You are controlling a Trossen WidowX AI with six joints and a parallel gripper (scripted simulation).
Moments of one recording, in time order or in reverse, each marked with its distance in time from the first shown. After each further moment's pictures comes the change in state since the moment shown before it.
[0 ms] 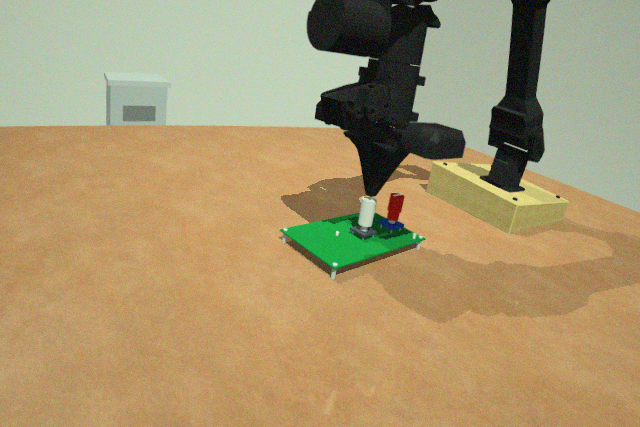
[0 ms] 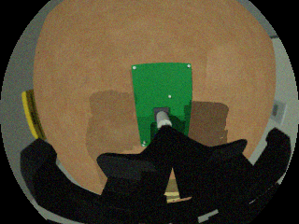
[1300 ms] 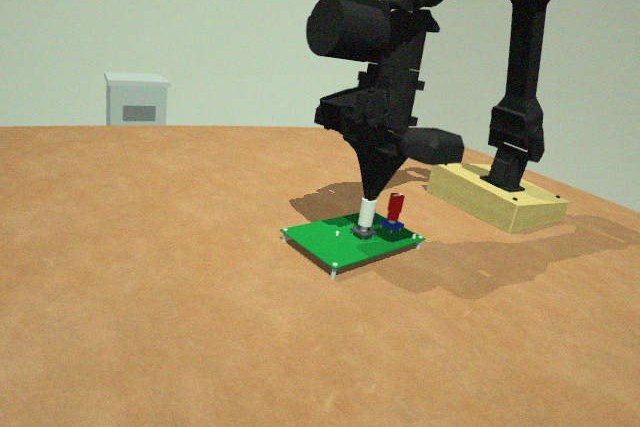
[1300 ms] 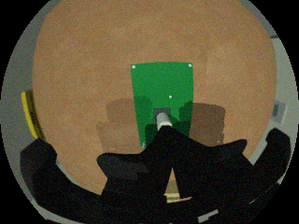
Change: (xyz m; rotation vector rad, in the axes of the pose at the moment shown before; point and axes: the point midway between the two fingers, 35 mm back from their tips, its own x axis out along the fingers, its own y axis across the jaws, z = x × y) arm 0.005 0.000 0.000 -0.001 0.000 0.000
